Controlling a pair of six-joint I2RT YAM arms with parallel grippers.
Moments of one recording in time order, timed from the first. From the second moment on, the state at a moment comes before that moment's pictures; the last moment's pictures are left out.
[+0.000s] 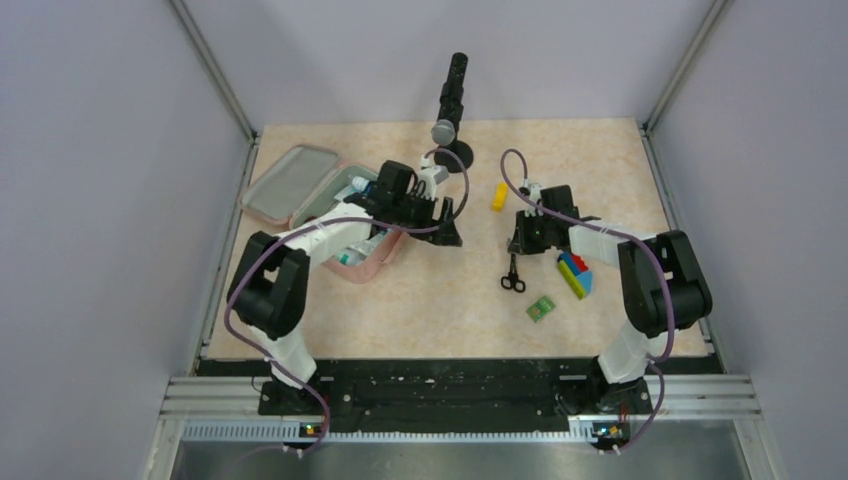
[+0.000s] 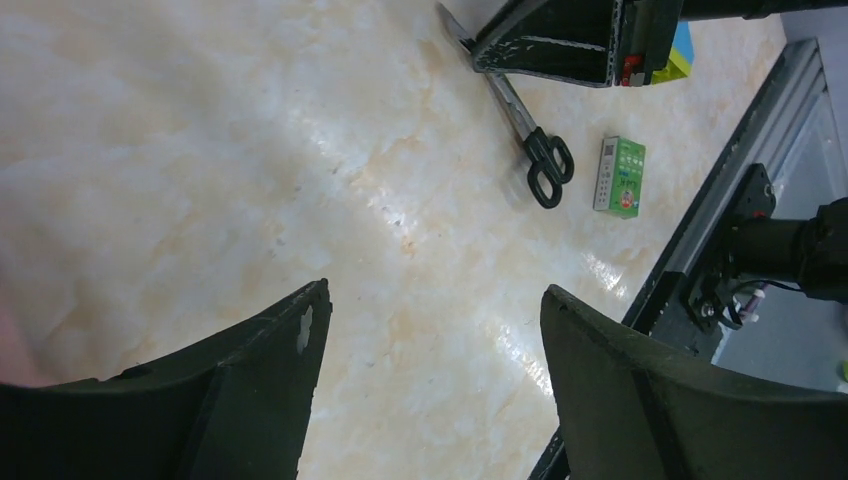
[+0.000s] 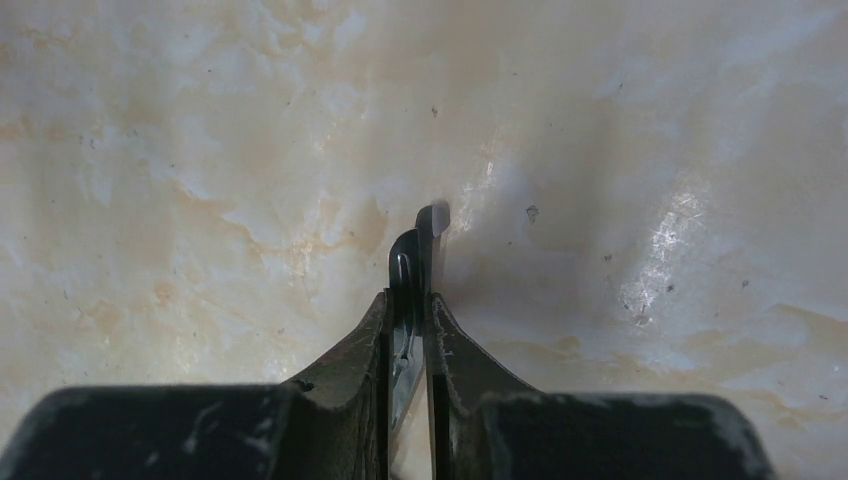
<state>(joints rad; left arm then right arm) -0.50 1.71 1.20 -0.23 0.57 -0.23 0.25 1.69 0.87 -0.10 -0.30 0.14</state>
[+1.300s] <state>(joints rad) -0.68 2.33 1.53 -0.08 1.06 -0.50 0.24 1.69 0.86 -0.09 -0.30 0.20</state>
